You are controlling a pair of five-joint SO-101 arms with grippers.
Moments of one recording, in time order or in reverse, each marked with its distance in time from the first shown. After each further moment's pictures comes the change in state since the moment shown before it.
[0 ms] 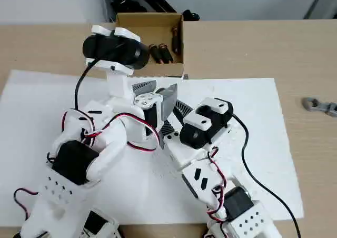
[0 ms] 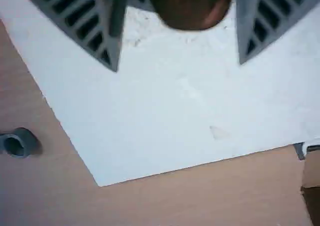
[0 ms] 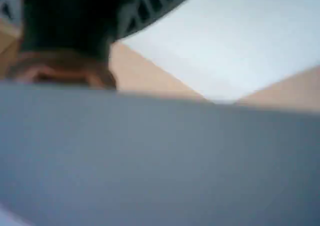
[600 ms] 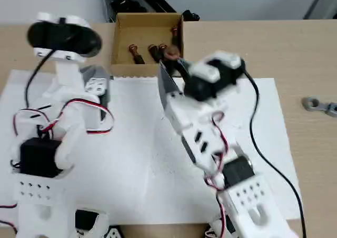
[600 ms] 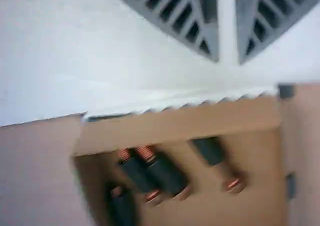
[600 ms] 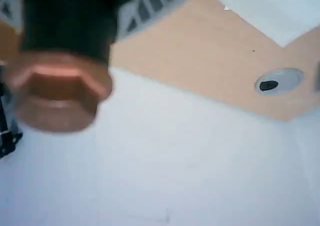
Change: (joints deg) left arm -22.7 0.0 -4.5 6.4 -17.8; right arm 6.9 27.0 -26.8 0.0 -0.1
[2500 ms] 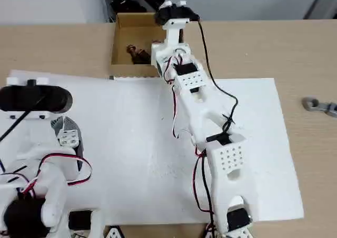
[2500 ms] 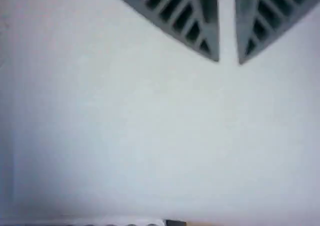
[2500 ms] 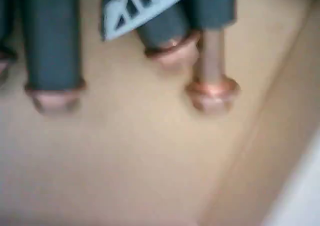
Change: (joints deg) left arm -12.3 -24.6 15.2 14.6 -4.6; right arm 8.2 93.5 -78.9 14.9 -5.3
